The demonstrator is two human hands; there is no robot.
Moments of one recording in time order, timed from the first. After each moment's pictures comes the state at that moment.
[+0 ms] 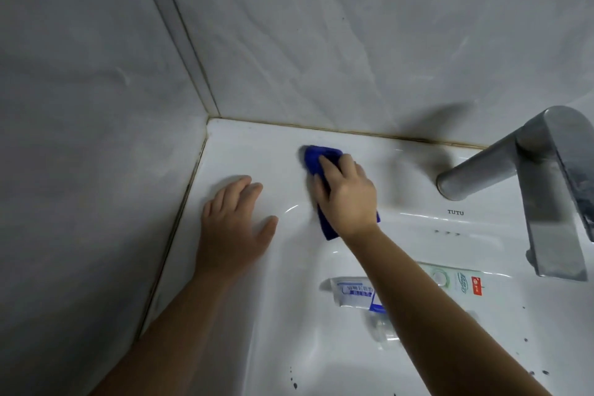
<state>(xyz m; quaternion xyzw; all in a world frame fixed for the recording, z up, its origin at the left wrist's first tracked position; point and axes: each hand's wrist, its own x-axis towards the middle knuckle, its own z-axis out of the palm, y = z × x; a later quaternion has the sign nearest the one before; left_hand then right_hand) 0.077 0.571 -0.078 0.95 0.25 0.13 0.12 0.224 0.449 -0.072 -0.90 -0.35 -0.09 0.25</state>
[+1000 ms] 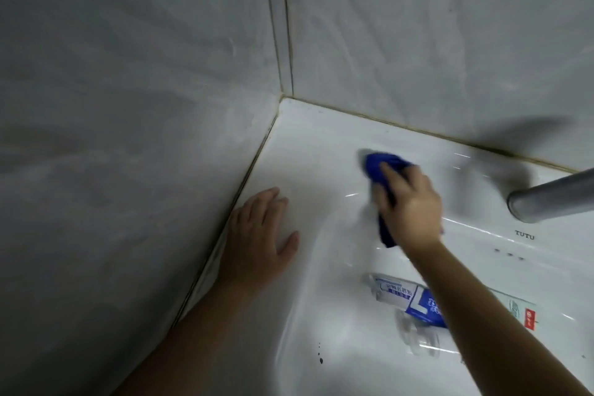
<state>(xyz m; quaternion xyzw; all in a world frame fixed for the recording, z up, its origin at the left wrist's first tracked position) 0.007 0.556 -0.074 0.94 0.30 0.12 0.13 0.219 0.433 -0.082 -0.87 -0.42 -0.10 0.26</state>
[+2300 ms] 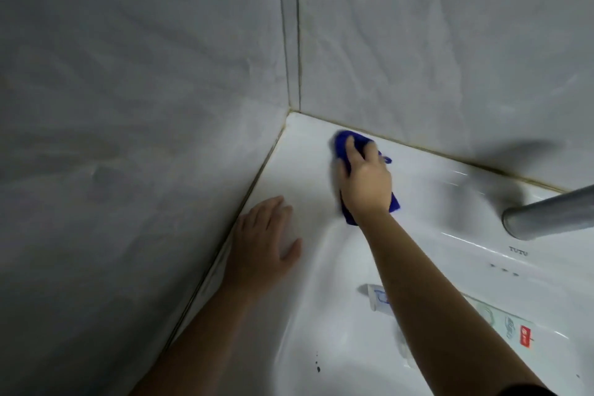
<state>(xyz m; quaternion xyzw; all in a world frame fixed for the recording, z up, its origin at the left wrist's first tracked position) 0.007 0.555 -0.071 0.94 0.30 0.10 0.14 0.211 0.513 -0.064 -0.89 -0.38 -0.02 0.24</state>
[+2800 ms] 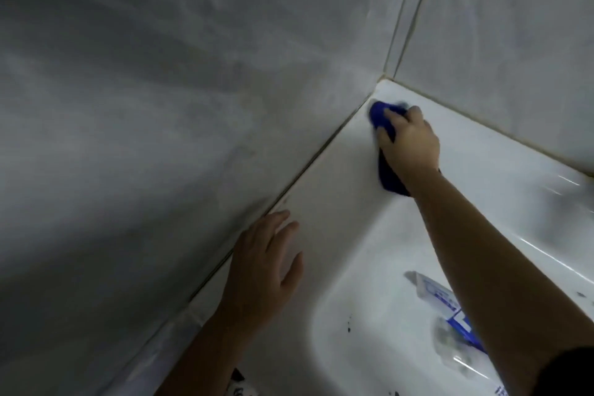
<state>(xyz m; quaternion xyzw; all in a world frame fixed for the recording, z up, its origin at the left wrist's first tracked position) -0.092 0.487 -0.047 0.88 0.41 0.19 0.14 0.188 0.554 -0.058 -0.83 -0.52 0.03 0.21</state>
